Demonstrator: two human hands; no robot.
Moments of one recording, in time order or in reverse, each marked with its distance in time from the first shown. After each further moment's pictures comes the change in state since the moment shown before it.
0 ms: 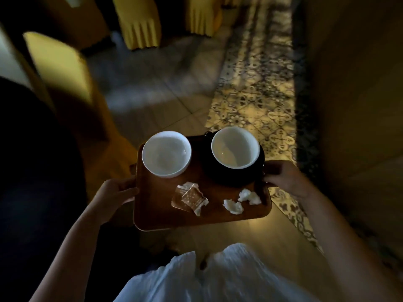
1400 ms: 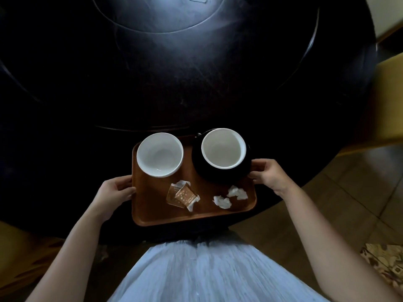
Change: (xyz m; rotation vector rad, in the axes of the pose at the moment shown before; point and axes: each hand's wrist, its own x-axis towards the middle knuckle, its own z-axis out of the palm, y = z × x) left_hand -0.264 -0.282 -0.203 -0.678 1.155 -0.489; right_hand 0.068 -0.186 0.602 -0.489 -1.208 -0.273
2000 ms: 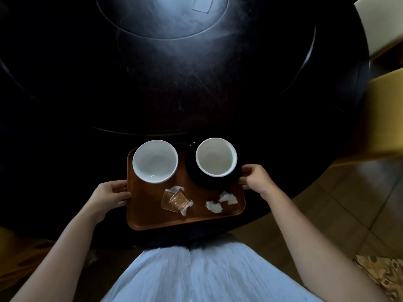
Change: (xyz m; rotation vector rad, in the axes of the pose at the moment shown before) left_hand 0.012 -0.004 0.003 0.004 0.033 -0.182; right_hand 0.027 0.004 0.012 -0.247 0.128 0.176
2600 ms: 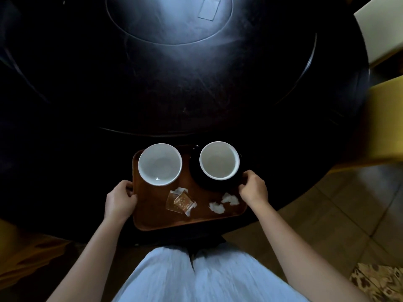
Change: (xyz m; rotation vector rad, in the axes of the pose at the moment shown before) left_hand -0.017 -0.005 0.033 0.450 0.406 0.125; right_hand -0.025 0.003 0.023 -0.445 0.248 -0.078
